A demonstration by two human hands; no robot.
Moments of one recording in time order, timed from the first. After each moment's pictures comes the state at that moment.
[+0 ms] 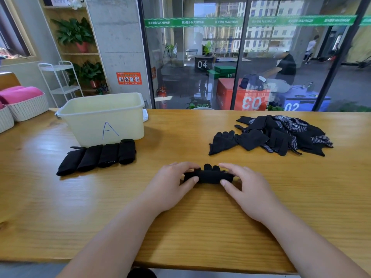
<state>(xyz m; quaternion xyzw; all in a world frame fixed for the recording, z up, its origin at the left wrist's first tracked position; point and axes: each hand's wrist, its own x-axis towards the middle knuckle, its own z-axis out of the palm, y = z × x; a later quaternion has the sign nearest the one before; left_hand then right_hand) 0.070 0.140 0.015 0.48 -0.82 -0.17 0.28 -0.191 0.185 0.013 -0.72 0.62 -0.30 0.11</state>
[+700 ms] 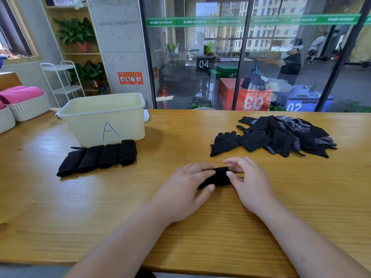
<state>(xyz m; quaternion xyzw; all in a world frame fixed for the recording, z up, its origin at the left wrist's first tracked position) 0.045 0.153 0.015 0.38 -0.88 -0.05 0.27 -0.186 0.158 0.003 -0.66 0.60 -0.43 0.14</state>
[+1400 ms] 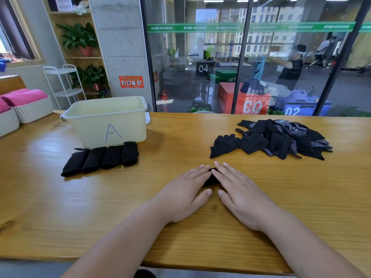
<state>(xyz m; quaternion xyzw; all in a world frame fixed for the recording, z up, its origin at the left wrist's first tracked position) 0.051 0.145 0.002 0.38 -0.91 -0.10 0.15 -0.186 0.184 0.008 -0.82 0.56 -0.09 0.04</state>
